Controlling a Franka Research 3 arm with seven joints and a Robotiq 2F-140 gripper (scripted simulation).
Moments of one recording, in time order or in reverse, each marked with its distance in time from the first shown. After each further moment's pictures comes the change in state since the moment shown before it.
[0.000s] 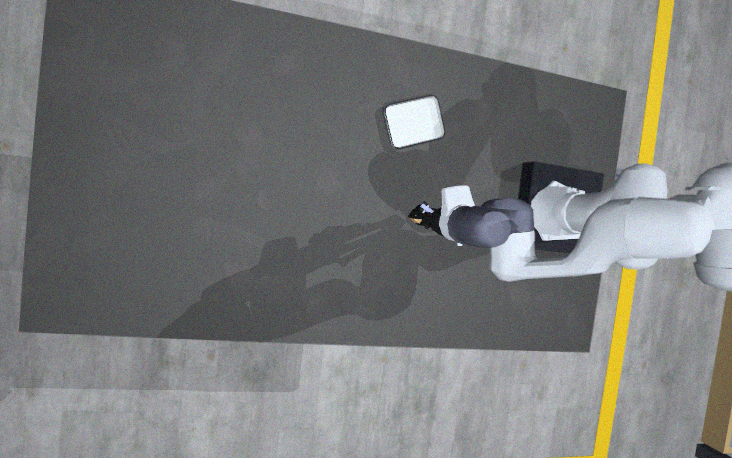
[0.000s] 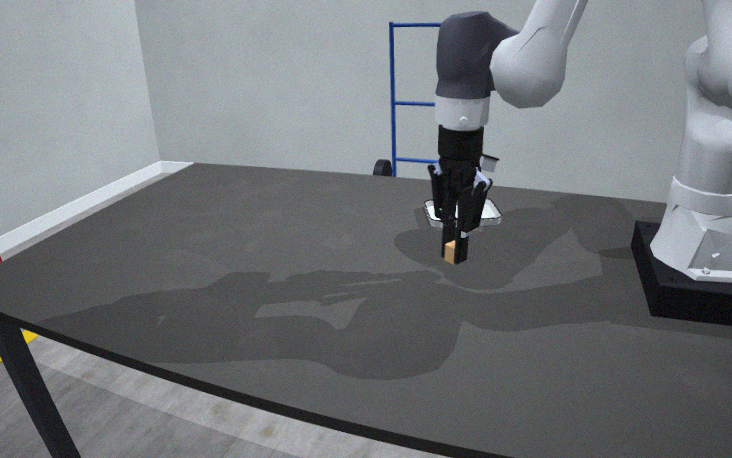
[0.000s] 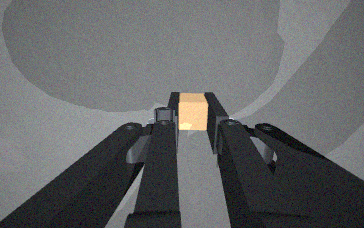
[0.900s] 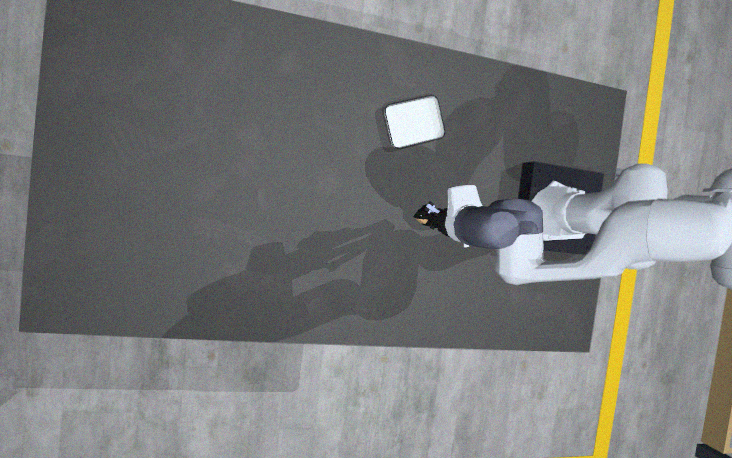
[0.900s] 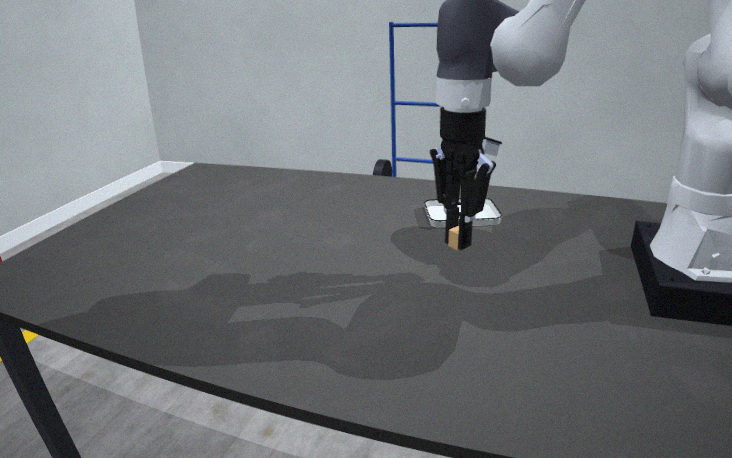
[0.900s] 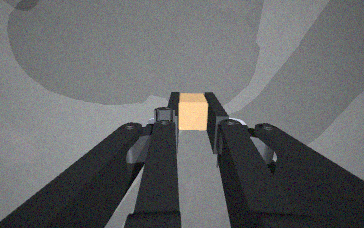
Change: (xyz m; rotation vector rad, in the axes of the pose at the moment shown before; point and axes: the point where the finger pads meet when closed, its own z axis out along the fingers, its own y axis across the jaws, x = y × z) arm 0.004 0.003 -0.029 -0.012 0.010 0.000
